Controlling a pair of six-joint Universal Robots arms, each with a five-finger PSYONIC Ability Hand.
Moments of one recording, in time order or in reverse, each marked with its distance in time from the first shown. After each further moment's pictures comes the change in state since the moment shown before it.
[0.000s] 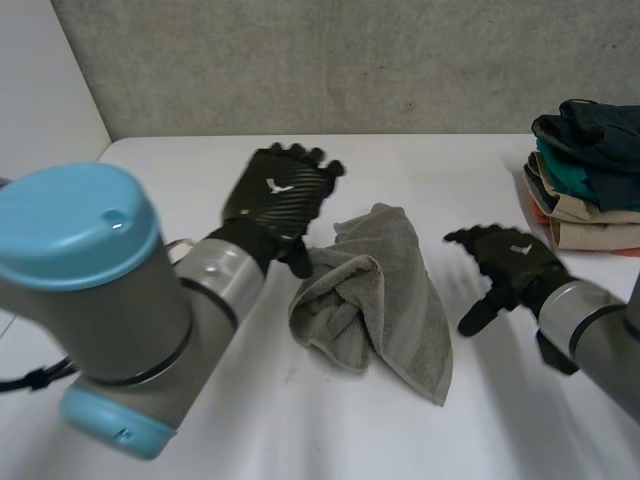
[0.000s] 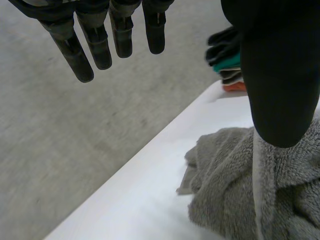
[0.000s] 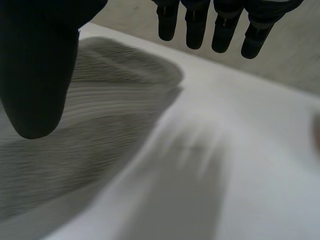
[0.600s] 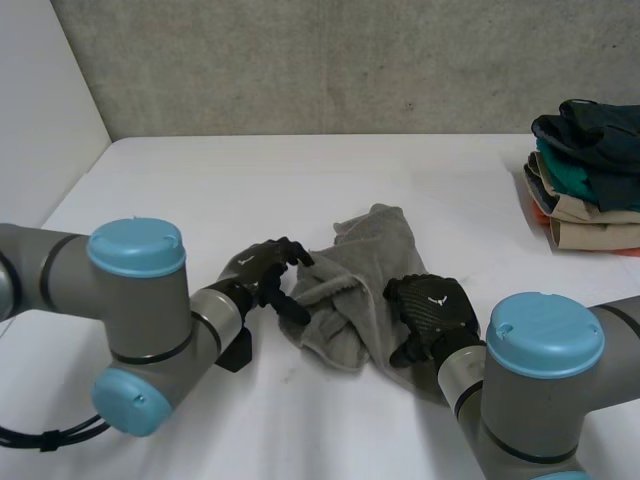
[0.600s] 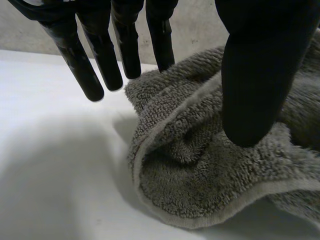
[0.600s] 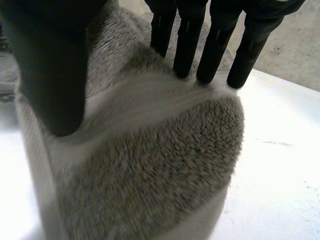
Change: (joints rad) left arm 0.160 -0.293 -0.014 -0.006 0.146 -0.643; right arm 0.347 0.228 0.035 -0.345 0.326 0.066; left_hand 0.243 0.233 0.229 0.238 0.248; right_hand 0.386 0.420 0.416 0.413 0.401
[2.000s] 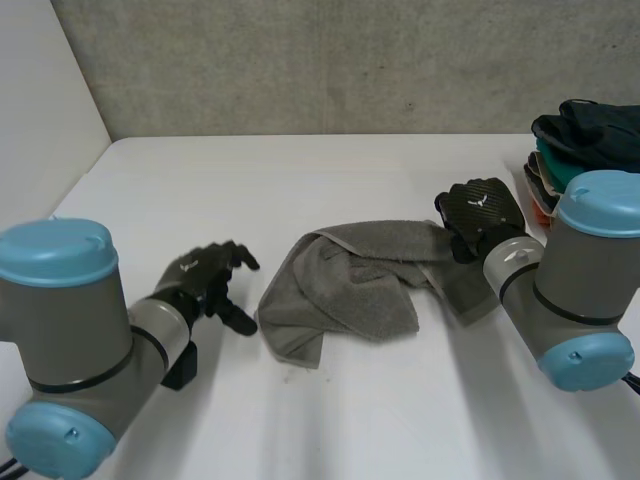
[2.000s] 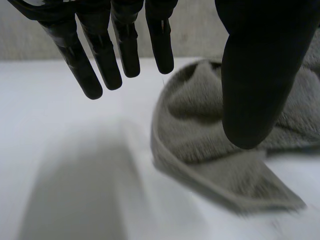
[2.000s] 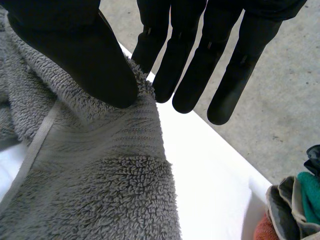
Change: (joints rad) left arm 0.068 0.243 -0.225 -0.064 -0.115 0.105; right arm -0.224 0.015 -0.291 0.117 -0.156 -0.392; left_hand -0.029 -0.025 -0.017 -0.033 -0.030; right_hand 0.490 0.548 0.563 0.574 0.553
